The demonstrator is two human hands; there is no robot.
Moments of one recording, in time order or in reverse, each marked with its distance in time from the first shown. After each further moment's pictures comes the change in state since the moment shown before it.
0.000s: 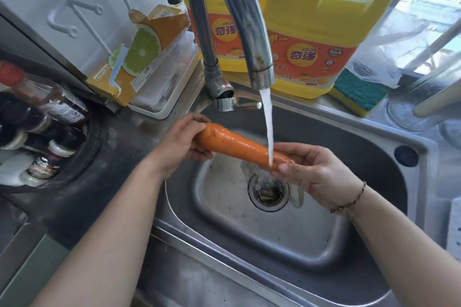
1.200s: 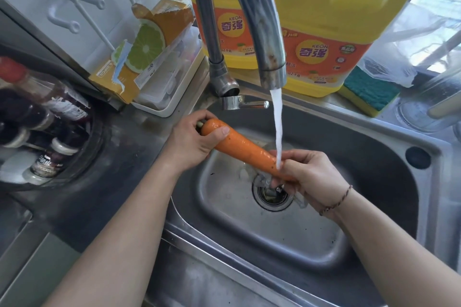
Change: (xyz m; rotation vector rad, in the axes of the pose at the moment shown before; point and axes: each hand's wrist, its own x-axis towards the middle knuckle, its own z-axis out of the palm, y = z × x) left_hand 0.010 -0.011 0.002 0.408 0.152 0.243; right_hand 0.003 -0.005 0.038 -0.169 0.260 0.098
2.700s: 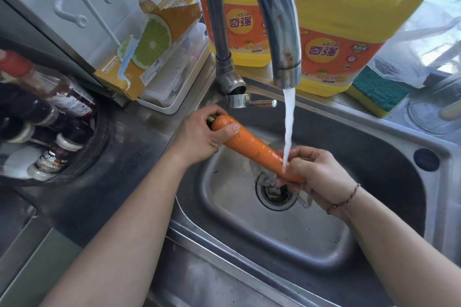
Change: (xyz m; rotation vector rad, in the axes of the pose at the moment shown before) left_hand 0.009 0.003 0.001 0.059 -0.057 0.017; right_hand 0.015 0.008 -0.005 -0.006 0.009 0.006
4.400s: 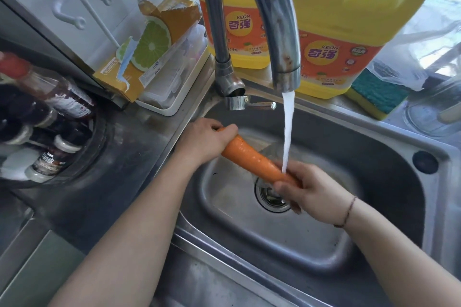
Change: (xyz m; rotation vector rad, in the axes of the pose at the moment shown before) left_hand 0.002 0.017 0.013 0.301 0.059 -0.251; right_hand -0.002 0.018 -0.015 -0.650 -0.210 -0.215
